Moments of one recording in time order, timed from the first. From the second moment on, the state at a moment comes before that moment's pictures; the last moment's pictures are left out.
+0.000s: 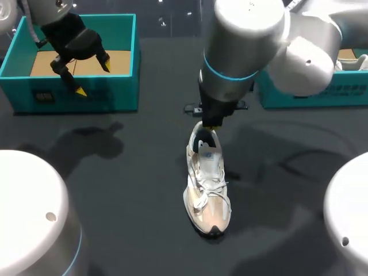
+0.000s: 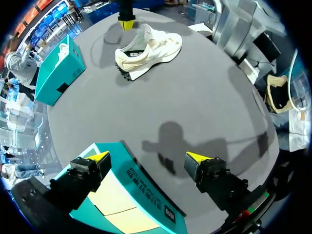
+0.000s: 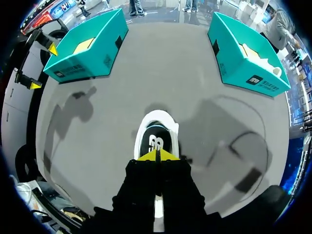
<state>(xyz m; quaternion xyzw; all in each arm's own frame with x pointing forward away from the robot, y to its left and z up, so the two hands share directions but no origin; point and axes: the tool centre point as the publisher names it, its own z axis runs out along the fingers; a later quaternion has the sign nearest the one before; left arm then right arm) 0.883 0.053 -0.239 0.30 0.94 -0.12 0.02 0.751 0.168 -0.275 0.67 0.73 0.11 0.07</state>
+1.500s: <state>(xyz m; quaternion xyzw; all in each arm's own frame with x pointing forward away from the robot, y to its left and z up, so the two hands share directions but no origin) 0.883 0.053 -0.239 0.30 0.94 -0.12 0.02 0.775 0.184 -0.367 0.68 0.72 0.07 0.14</state>
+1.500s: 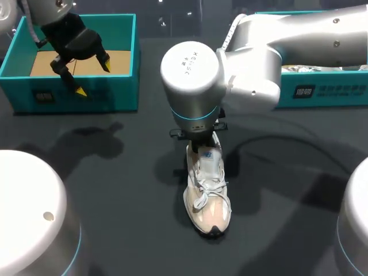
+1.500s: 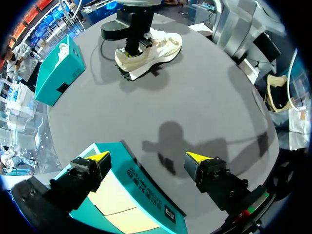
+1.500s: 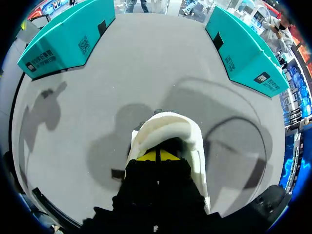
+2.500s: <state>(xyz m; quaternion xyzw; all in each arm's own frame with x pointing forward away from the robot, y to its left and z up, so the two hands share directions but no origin) 0.883 0.053 -0.239 0.30 0.94 -0.12 0.02 0.775 0.174 -0.377 0.69 0.72 0.05 0.07</state>
